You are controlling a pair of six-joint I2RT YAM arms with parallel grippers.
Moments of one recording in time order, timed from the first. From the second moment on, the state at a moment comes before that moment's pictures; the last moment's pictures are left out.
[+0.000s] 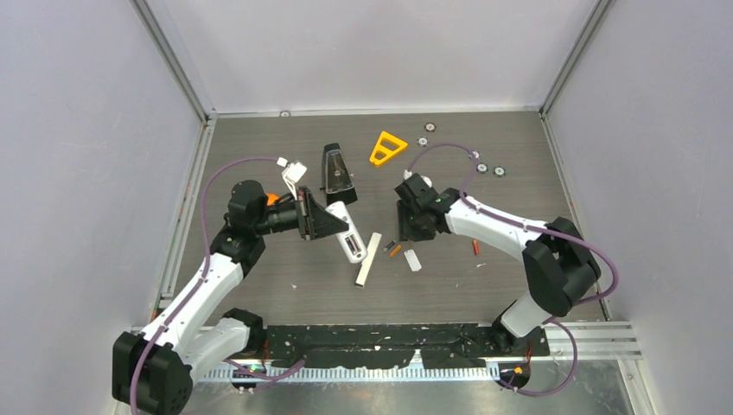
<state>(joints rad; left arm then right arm) -0.33 0.96 0.64 0.15 0.96 -0.64 0.67 1.55 1.01 -0.58 0.11 0.59</state>
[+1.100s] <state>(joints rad) -0.25 0.86 0.64 0.00 0.78 -0.61 0.80 1.69 1.14 -0.58 -0.03 -0.20</state>
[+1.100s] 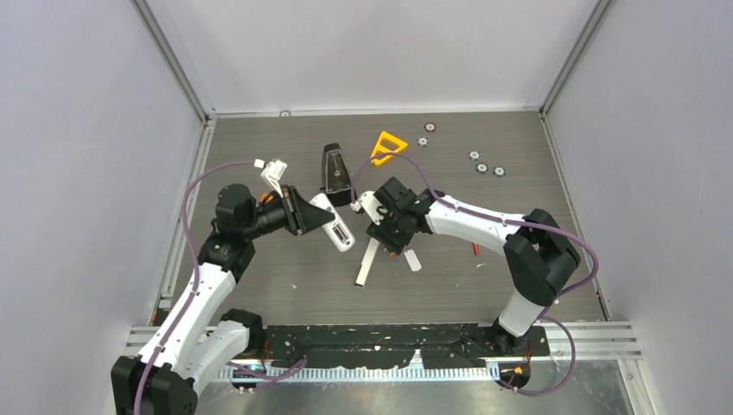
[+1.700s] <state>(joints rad) -0.17 0.83 0.62 0.05 0.80 -0.71 0.80 1.68 1.05 -0.49 -0.16 -0.62</state>
